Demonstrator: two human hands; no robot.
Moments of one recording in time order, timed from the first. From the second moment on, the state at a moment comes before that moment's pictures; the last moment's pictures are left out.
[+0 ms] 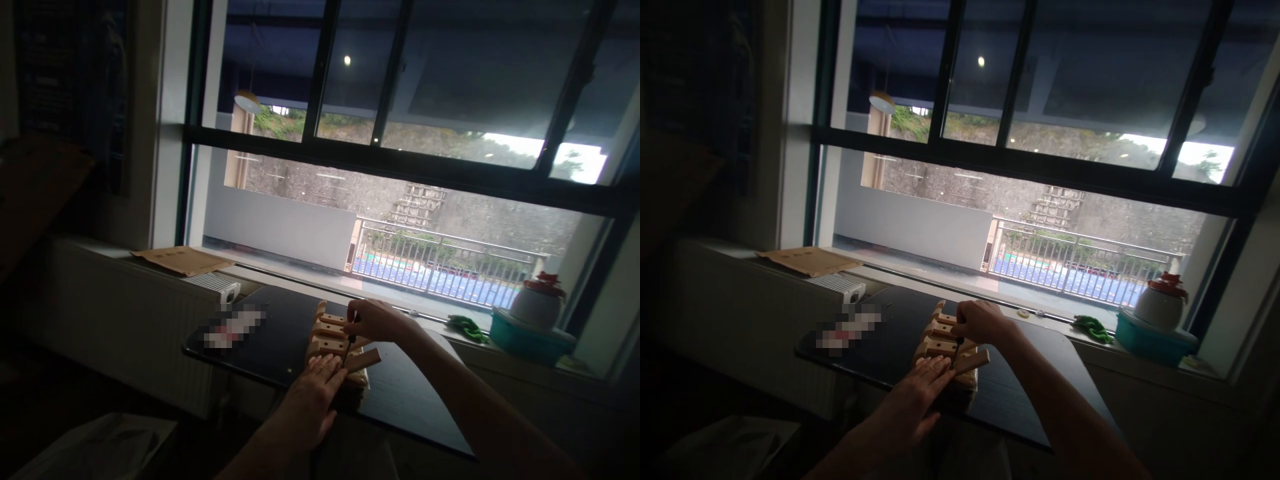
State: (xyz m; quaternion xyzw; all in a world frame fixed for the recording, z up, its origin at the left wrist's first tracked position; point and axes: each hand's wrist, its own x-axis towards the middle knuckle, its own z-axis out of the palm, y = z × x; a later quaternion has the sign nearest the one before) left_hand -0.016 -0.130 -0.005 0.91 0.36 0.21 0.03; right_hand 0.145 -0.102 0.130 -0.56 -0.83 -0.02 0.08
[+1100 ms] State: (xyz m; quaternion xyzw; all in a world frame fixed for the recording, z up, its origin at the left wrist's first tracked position) left_hand -0.007 -0.138 -0.006 0.90 0.40 0.18 0.04; right_hand 0.134 -0.114 0.146 -0.60 -0.80 -0.02 -0.05
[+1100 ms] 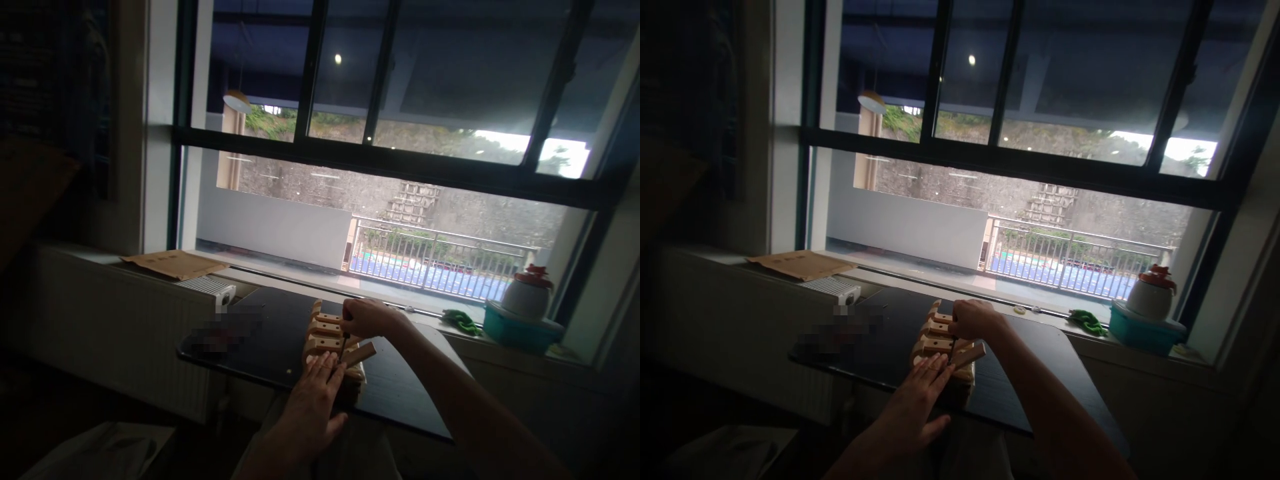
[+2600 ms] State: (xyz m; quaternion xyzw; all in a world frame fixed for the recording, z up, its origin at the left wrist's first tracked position) left_hand -0.049 -0.177 0.001 0.89 0.30 0.34 0.06; right_hand 0.133 -0.106 0.139 -0.59 -0.80 -0.01 -0.02
